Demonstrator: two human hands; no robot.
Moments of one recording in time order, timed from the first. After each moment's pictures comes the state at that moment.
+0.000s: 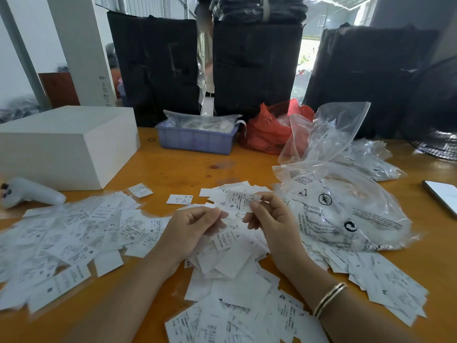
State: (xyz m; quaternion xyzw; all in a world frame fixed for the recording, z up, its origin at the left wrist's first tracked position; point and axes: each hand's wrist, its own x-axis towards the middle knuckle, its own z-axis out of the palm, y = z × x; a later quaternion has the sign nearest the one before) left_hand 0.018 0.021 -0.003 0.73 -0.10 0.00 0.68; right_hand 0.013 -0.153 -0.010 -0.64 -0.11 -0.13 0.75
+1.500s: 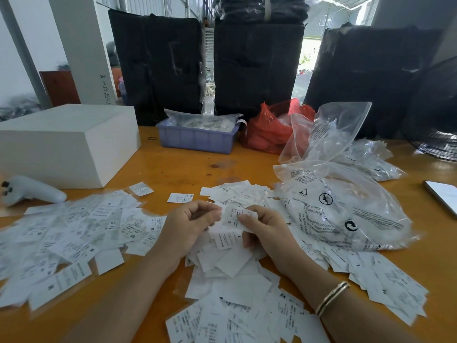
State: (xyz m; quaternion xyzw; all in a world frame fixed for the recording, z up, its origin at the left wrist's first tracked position) left_hand 0.024 0.023 -0.008 0.75 -0.07 0.06 0.65; right_hand 0.008 -0.154 -0.010 -0.74 -0.10 0.00 0.66
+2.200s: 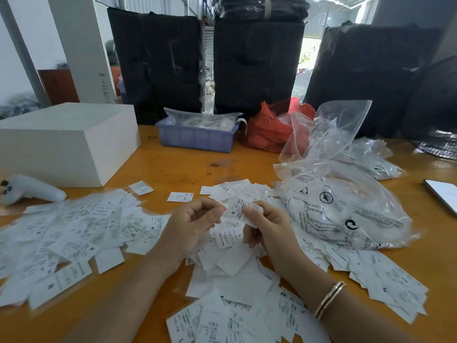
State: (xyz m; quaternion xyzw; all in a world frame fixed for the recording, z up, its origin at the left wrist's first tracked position) left_hand 0.020 0.022 -0.004 0.71 -0.14 0.04 0.69; right_hand 0.008 -0.150 -0.014 -0.68 -0.12 -0.05 0.72
